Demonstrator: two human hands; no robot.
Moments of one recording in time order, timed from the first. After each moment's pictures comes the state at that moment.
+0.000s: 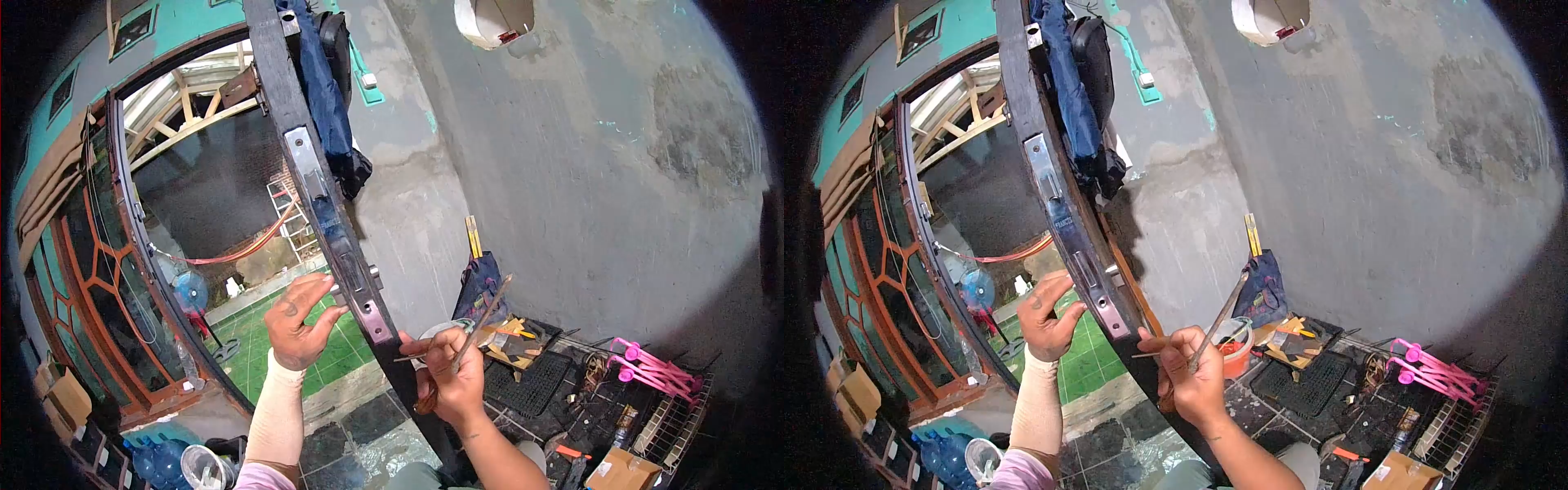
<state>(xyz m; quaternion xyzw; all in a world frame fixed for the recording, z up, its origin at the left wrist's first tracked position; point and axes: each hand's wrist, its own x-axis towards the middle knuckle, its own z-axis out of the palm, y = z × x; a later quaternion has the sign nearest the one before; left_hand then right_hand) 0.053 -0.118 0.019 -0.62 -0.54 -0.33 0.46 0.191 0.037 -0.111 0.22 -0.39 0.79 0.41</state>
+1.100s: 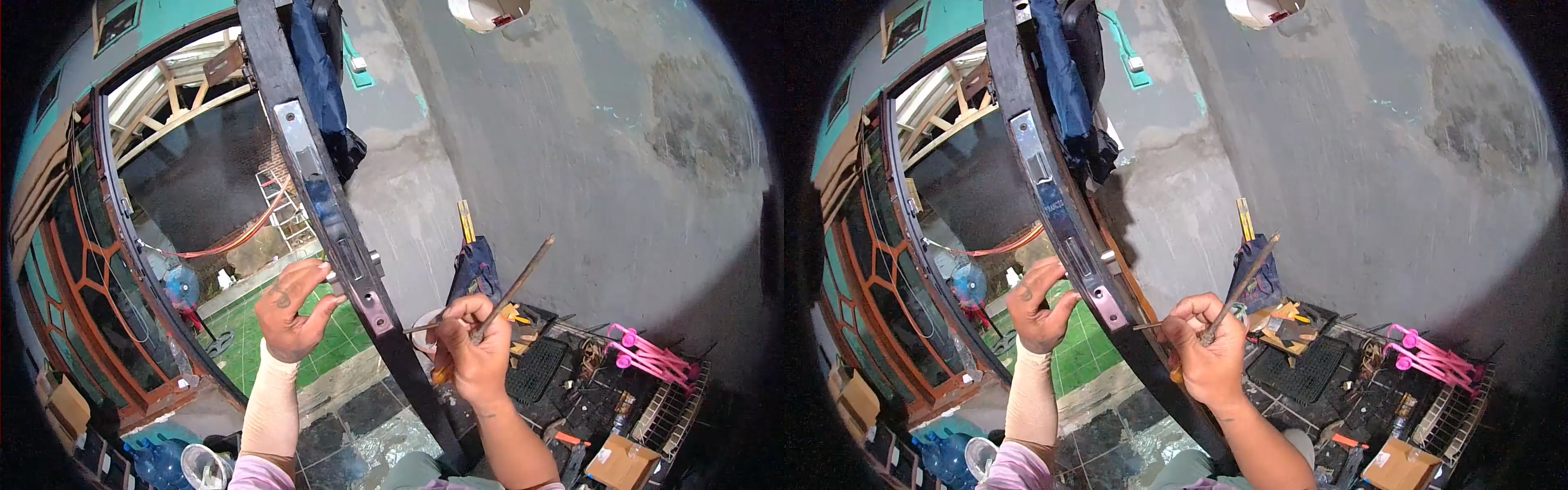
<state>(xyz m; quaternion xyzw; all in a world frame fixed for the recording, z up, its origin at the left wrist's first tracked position) 0.049 -0.113 0.023 -0.62 -0.53 -0.31 0.48 0.204 0.055 -0.083 0.17 -0.45 0.72 0.50</state>
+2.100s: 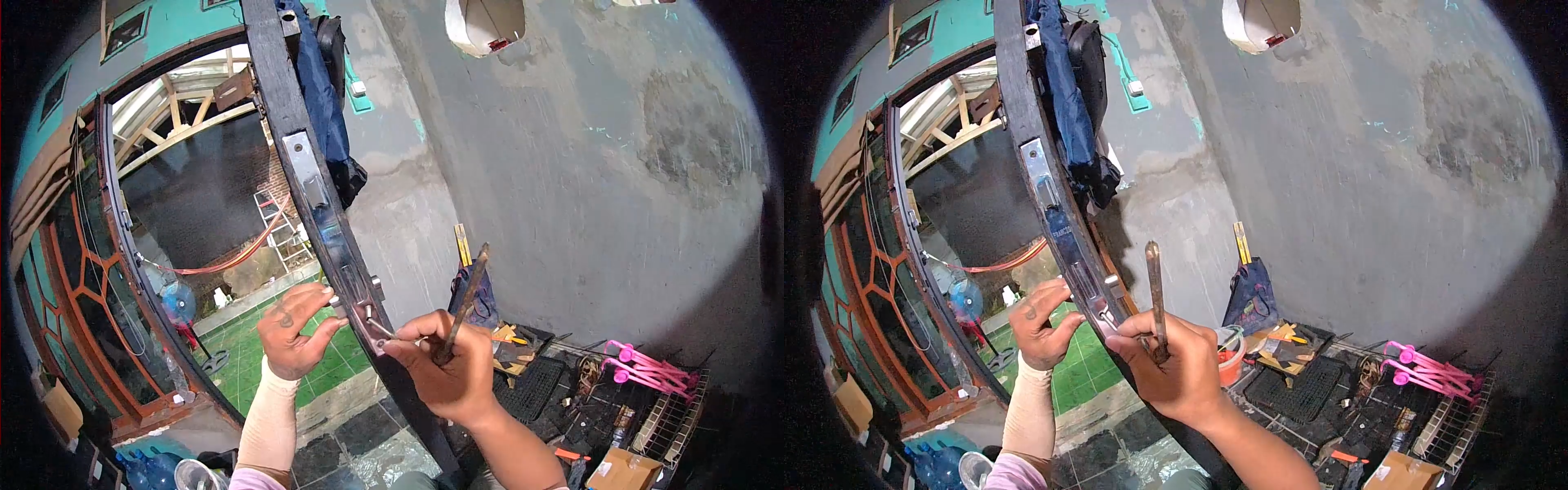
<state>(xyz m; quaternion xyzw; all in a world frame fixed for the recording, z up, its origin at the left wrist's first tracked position) 0.046 -0.115 0.026 -0.64 -0.53 -0.32 0.47 0.222 0.036 -0.030 0.12 -0.63 0.49 0.60</state>
